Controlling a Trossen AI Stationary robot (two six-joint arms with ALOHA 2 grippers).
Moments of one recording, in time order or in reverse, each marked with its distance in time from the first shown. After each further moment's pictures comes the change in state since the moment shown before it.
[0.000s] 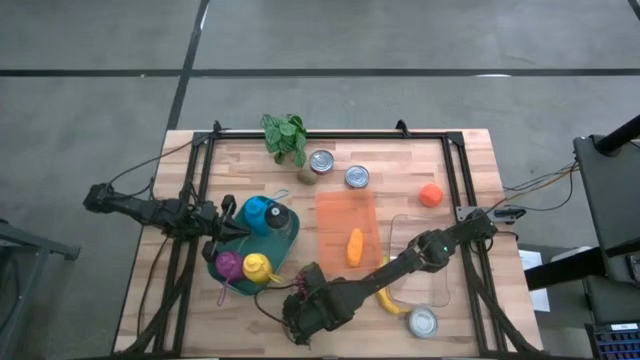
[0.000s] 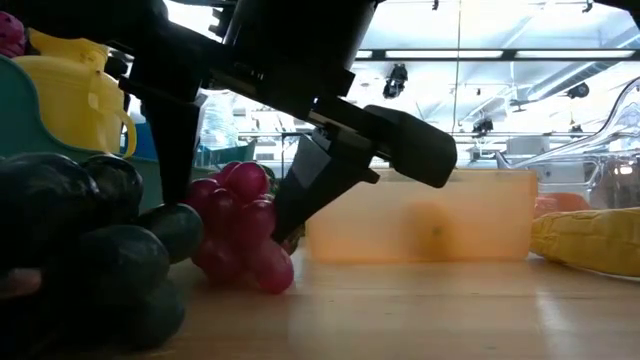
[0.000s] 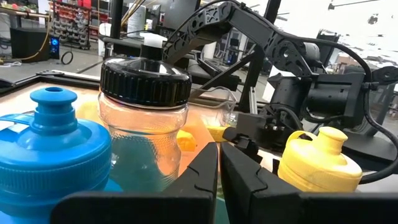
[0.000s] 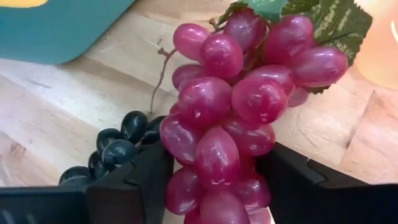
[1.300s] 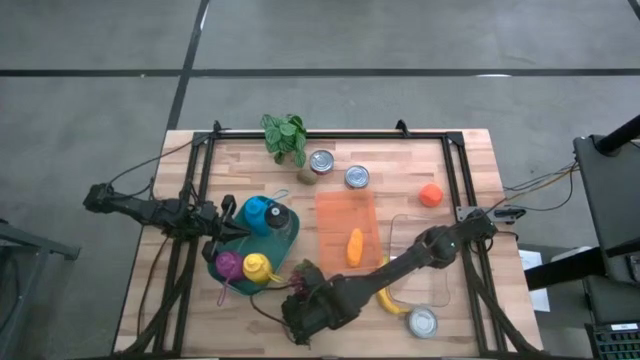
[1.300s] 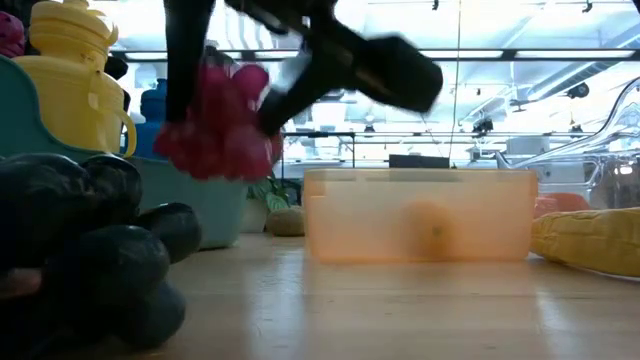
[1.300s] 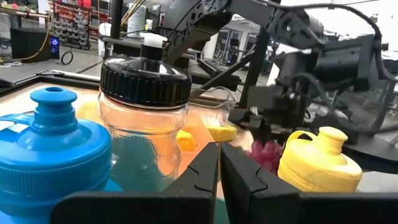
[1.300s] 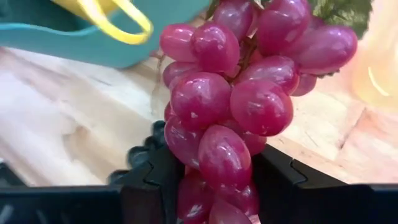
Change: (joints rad) left arm 0.000 0.000 0.000 0.000 0.000 0.000; right arm 0.007 -0.080 0.014 -0.002 0.000 -0.090
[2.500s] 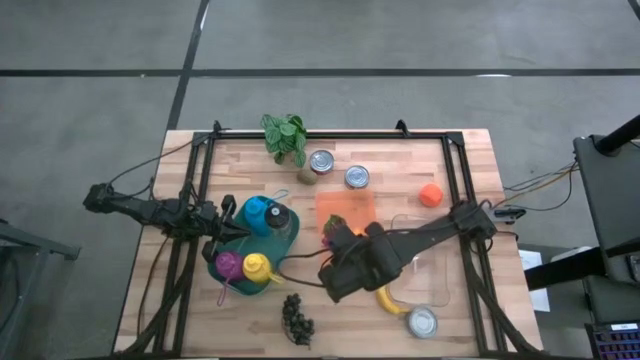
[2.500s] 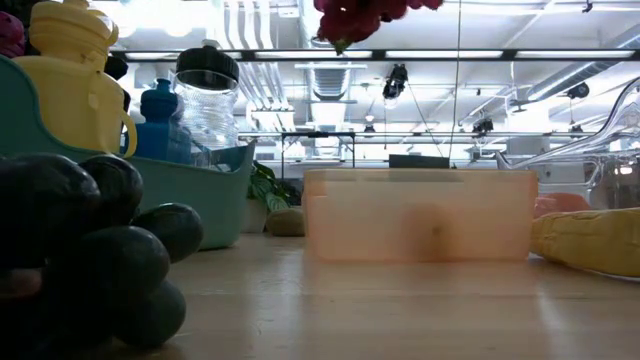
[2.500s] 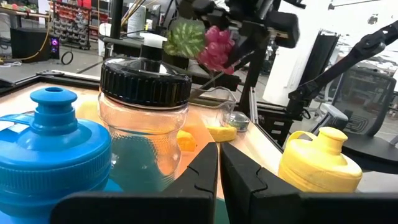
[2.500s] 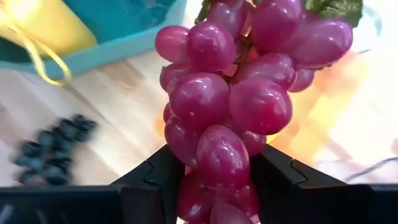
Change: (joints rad) left arm 0.000 0.000 0.000 0.000 0.000 0.000; right arm -0.063 -0.348 -0.011 -0.553 0.029 -0.334
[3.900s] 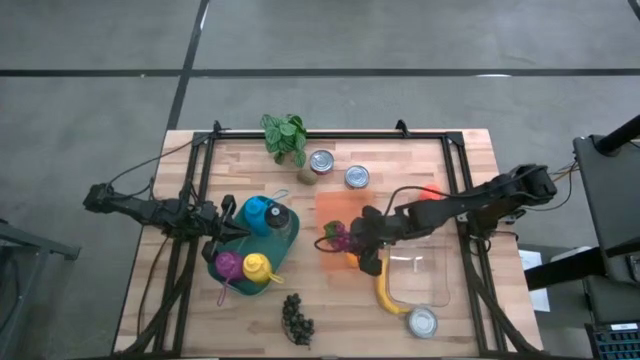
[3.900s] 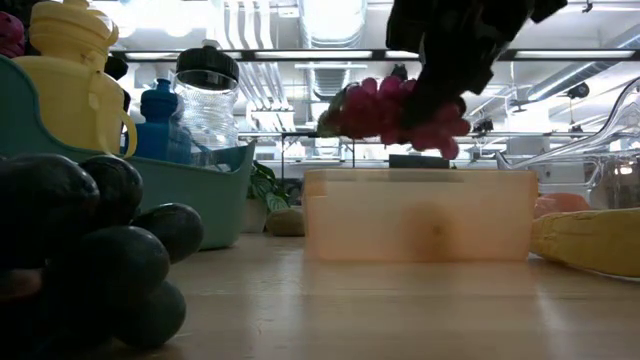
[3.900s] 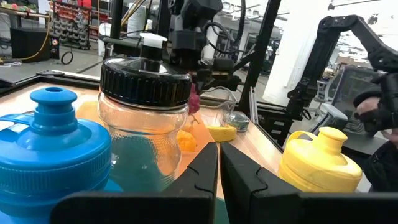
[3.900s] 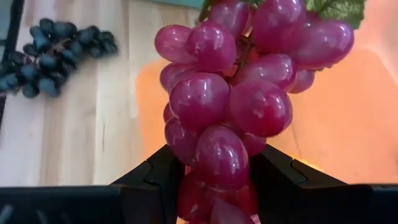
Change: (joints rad) left arm 0.000 0.000 0.000 0.000 0.000 0.000; right arm -0.235 -0.602 -1.300 1.250 -0.425 -0.848
